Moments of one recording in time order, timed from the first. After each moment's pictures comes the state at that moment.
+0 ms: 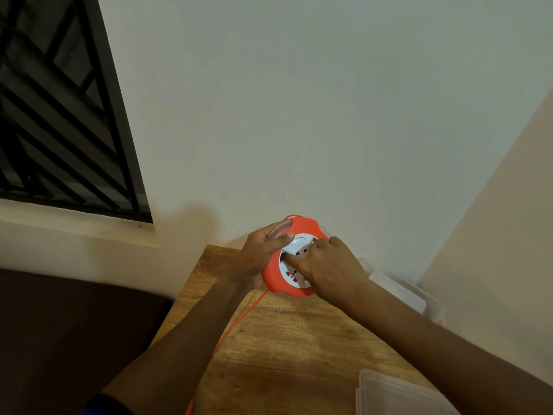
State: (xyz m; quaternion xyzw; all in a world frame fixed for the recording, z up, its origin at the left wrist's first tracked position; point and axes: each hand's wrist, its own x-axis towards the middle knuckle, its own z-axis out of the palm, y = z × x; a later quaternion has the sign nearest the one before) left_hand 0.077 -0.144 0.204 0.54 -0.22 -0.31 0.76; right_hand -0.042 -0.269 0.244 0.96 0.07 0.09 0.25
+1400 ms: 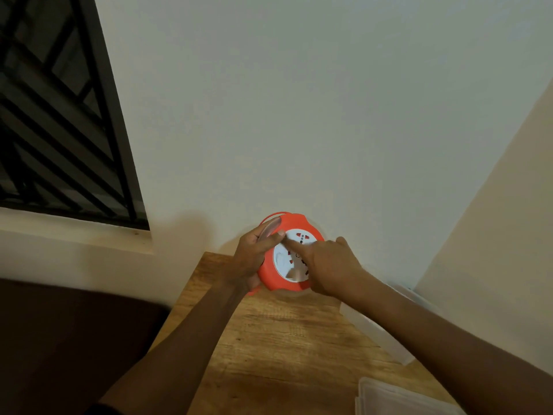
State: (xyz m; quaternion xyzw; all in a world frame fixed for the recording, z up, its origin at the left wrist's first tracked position) left_hand 0.091 -0.146 0.203 0.50 -0.20 -0.27 0.80; right_hand -0.028 -0.272 0.262 0.99 -0.03 0.04 0.15
